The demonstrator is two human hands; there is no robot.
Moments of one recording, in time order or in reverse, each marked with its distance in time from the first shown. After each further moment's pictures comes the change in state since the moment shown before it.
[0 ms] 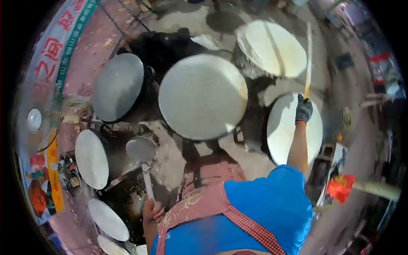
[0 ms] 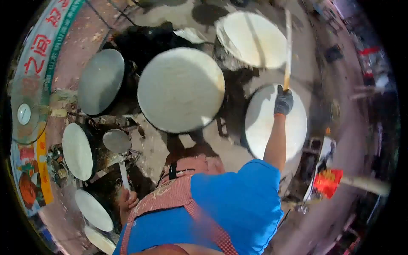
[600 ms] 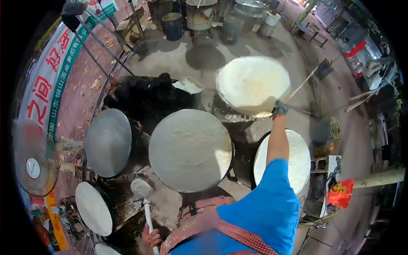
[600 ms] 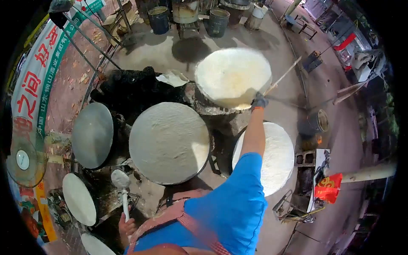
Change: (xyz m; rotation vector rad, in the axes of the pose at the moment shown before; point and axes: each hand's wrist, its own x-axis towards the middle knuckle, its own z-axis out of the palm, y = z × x) left_hand 0.082 0.064 0.044 -0.627 -0.073 -0.180; right_hand 0.174 -0.019 0.174 1.168 0.227 0.733
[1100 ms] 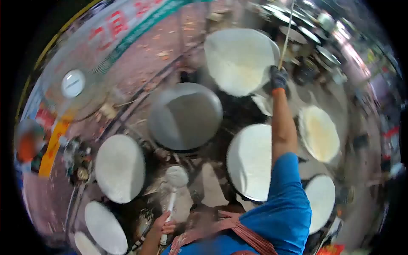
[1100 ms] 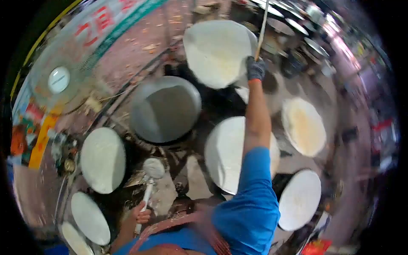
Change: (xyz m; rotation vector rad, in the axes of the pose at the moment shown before) left_hand -0.113 0.137 -0.068 0.173 0.239 0.009; right_hand -0.494 0.002 0.359 -0.515 -0.844 -0.879
